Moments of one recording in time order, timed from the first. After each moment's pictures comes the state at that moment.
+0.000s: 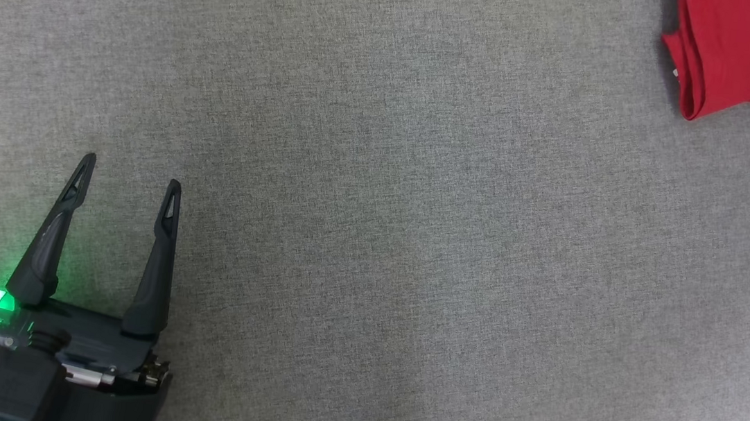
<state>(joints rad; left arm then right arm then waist) -0.16 0.20 -0.07 -0.24 0.00 -0.09 -0.26 -1.34 -0.67 0.50 1.13 0.25 0.13 -0.24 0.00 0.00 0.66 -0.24</state>
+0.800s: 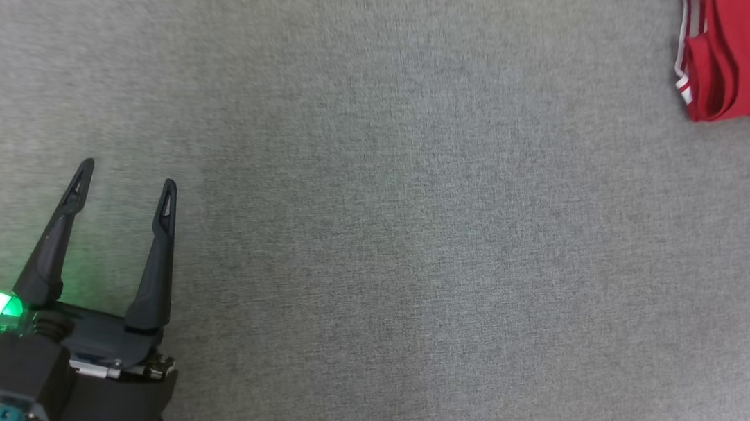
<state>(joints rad) -0.16 0.19 -0.07 -0.22 -0.03 -0.05 -0.26 -1.37 -0.68 0.41 1.18 0.16 0.13 -0.26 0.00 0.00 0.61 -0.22</state>
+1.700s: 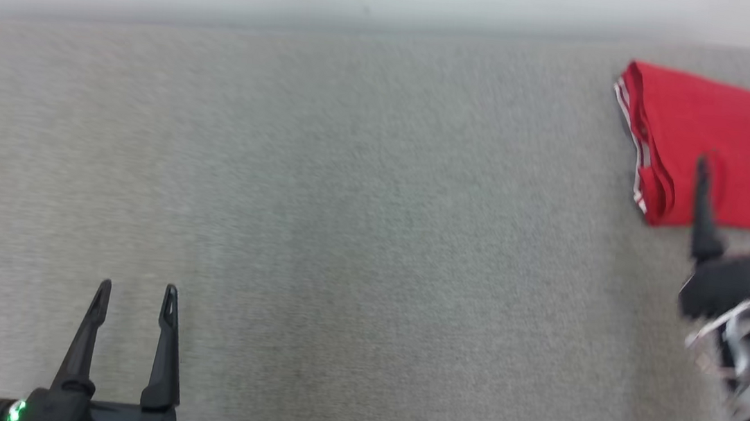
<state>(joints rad) 0.00 0.06 -0.02 -0.03 -0.09 -0.04 -0.26 -0.61 -0.38 -0.01 0.61 0.03 0.13 -0.26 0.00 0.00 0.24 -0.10</state>
